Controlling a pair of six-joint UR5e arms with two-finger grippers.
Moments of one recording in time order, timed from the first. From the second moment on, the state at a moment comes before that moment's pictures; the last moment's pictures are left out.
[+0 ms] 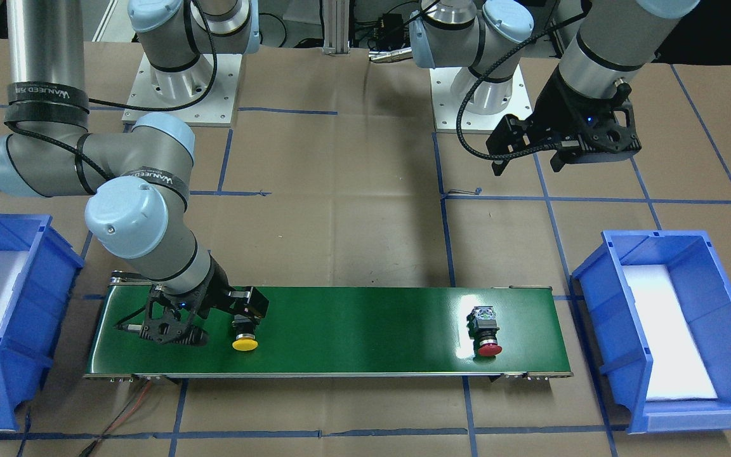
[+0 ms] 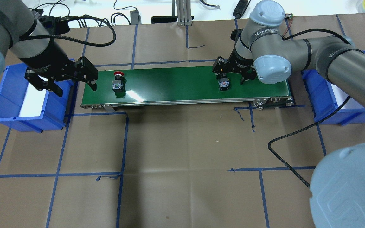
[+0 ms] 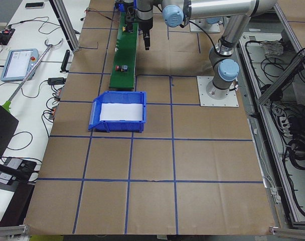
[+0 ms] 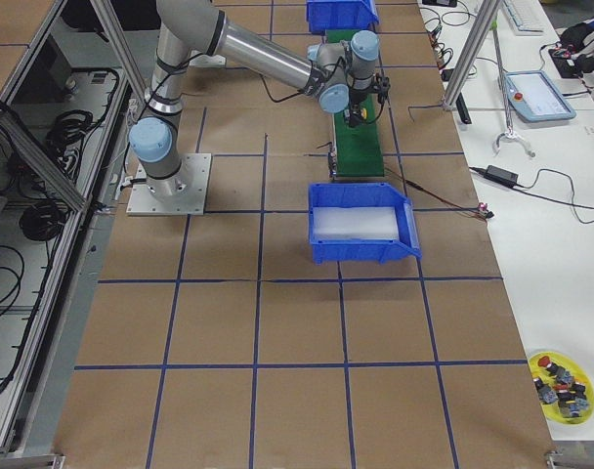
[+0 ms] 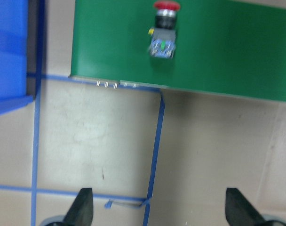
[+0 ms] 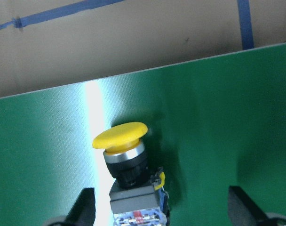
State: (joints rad) left arm -1.47 -1.50 -1.70 -1.54 1.53 -0.03; right arm 1.63 -1.13 1.65 -2.15 -1.40 0.23
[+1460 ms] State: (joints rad) left arm -1.53 -1.57 -1.60 -1.53 1.58 -0.06; right arm 1.59 -1.14 1.56 -2.04 -1.52 0.08
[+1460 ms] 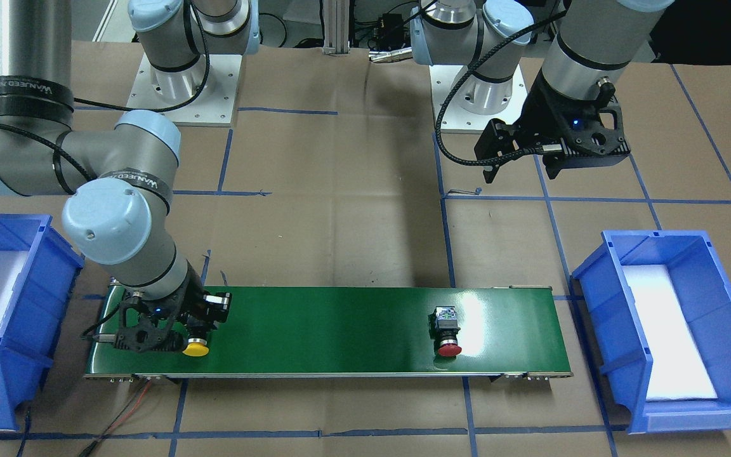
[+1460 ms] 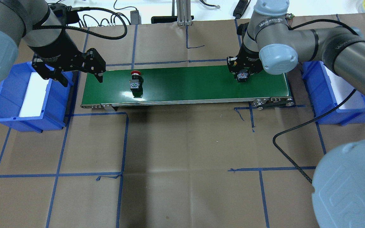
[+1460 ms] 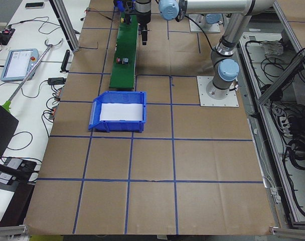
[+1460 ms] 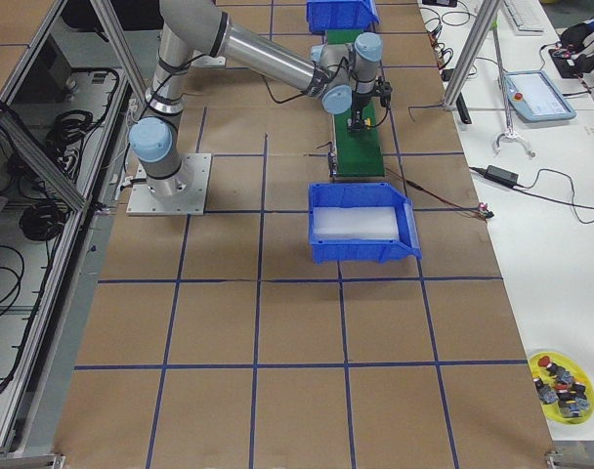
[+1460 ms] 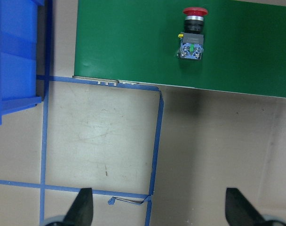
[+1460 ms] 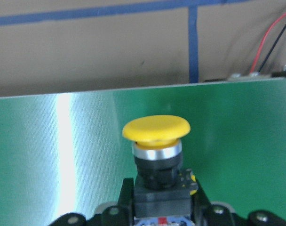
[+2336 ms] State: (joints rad) left arm -1.53 -1.59 -1.59 -1.54 1.58 0.00; right arm 1.14 -1.24 1.39 -1.74 -1.52 -0.43
